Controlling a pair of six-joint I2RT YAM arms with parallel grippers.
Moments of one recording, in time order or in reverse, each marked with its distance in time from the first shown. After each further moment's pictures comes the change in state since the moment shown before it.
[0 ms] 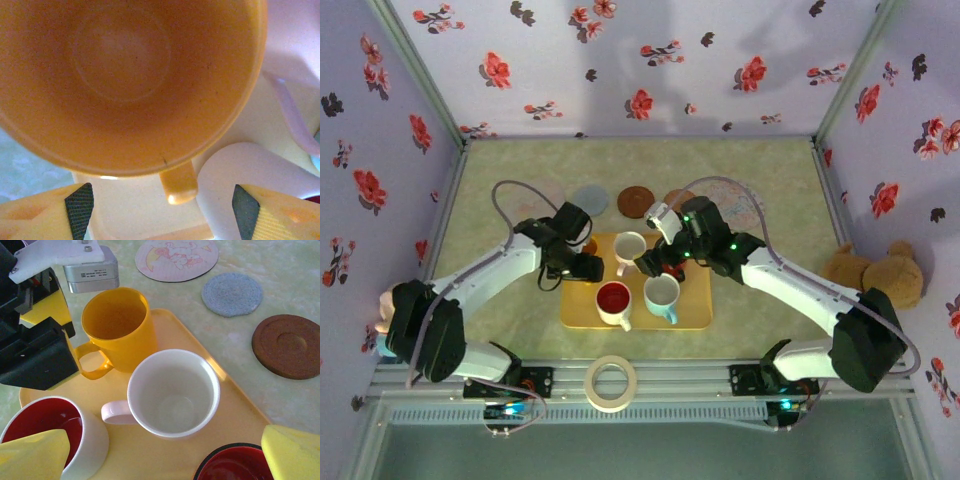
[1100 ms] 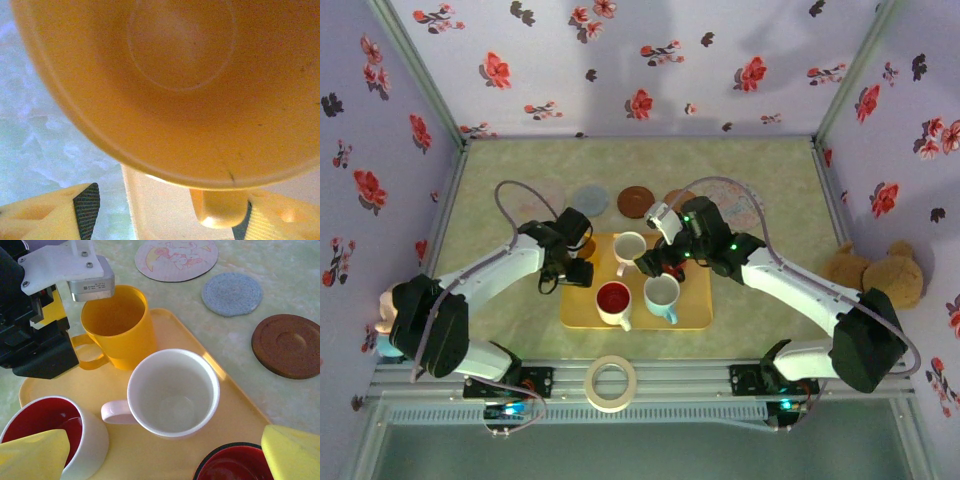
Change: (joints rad) left arm 0.000 0.024 -0.026 -0.045 -0.134 0.023; right arm 0.000 -0.002 -0.002 0.000 0.000 0.000
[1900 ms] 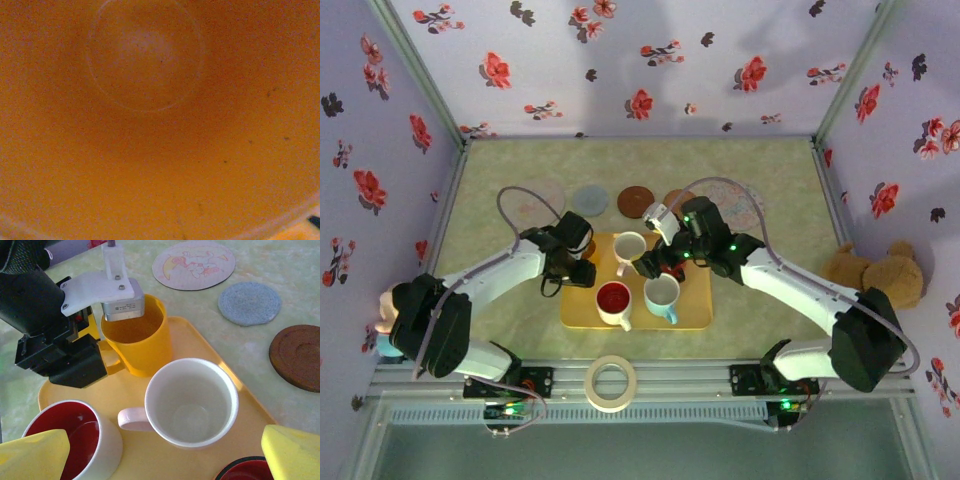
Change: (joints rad) left arm 0.000 0.000 -0.073 0.156 0.047 0.005; right arm 0.000 0.007 -0.010 0.039 -0.068 0.003
